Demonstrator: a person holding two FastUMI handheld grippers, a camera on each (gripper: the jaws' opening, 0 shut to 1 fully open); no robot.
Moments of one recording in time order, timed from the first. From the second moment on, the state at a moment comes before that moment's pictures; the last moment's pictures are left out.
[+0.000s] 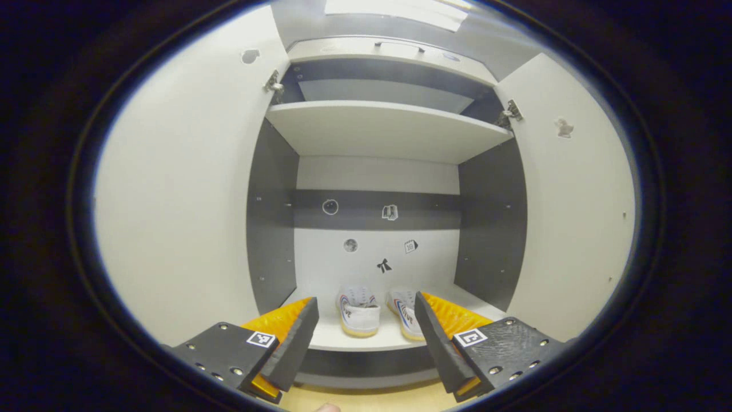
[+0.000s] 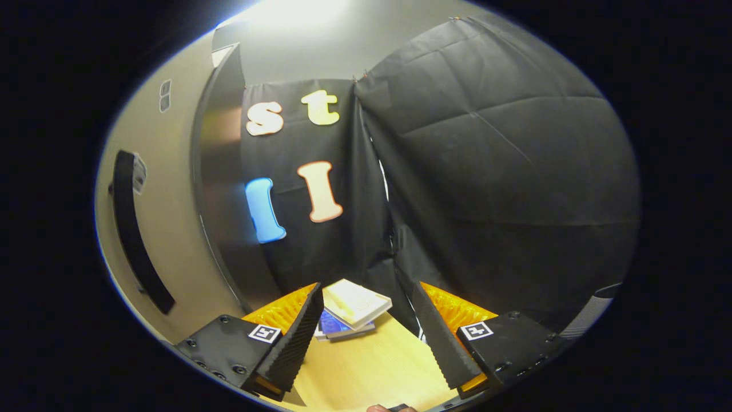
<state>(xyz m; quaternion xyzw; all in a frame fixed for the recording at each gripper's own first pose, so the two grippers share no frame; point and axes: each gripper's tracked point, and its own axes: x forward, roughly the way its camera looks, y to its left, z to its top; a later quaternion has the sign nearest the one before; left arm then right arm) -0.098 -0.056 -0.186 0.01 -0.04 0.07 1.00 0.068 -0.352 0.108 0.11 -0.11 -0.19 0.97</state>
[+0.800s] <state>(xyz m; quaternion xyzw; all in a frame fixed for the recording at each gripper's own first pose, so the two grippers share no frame) -0.207 -0.030 -0.232 -0.01 0.01 0.13 0.99 0.050 -0.262 0.168 0.08 -0.15 -0.06 0.98</state>
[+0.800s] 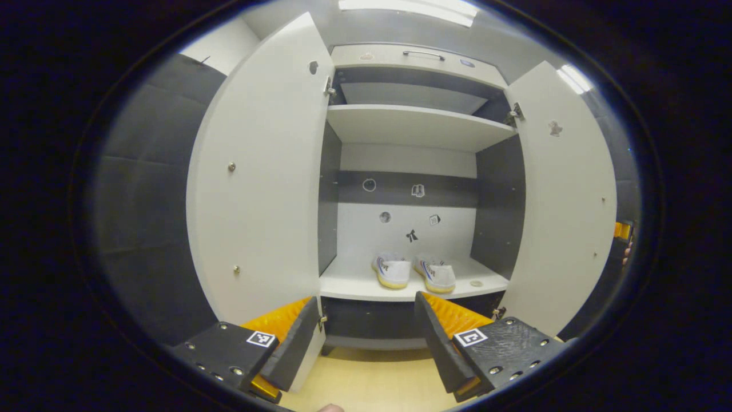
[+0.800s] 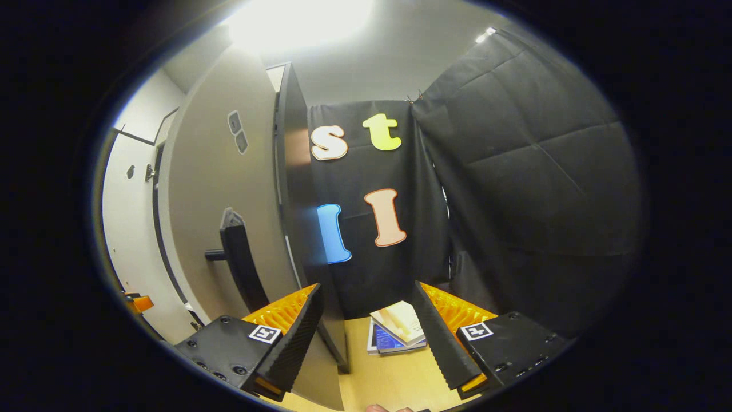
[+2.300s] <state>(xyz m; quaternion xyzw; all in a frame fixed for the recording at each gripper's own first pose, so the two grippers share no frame) -0.286 0.017 -0.232 -0.05 0.04 0.01 1.00 0.078 -0.071 0.182 0.05 -0.14 -0.04 0.99</state>
